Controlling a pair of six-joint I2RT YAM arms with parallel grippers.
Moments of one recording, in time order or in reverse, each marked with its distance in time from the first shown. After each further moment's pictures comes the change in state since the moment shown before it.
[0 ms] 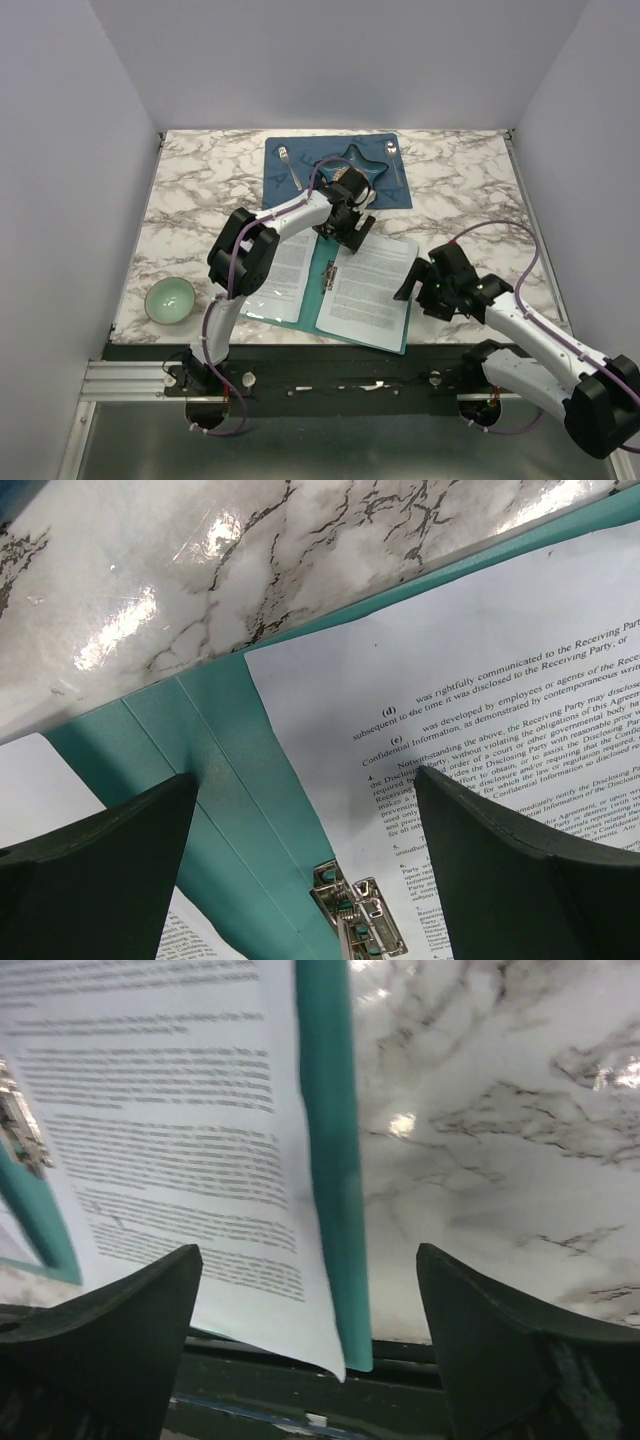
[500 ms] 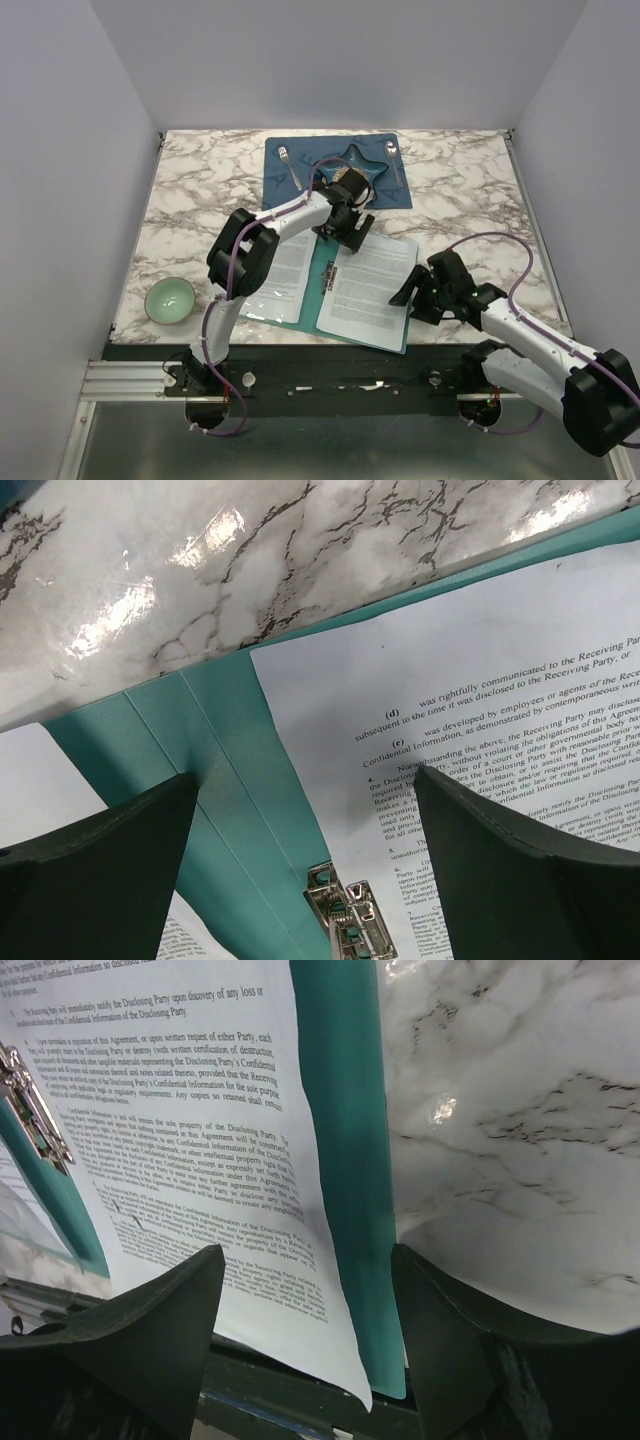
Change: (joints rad) left arm -0.003 -0.007 -0.015 0.012 -0.025 -0.058; right arm -0.011 0.014 -0.106 0.177 -0.089 0.055
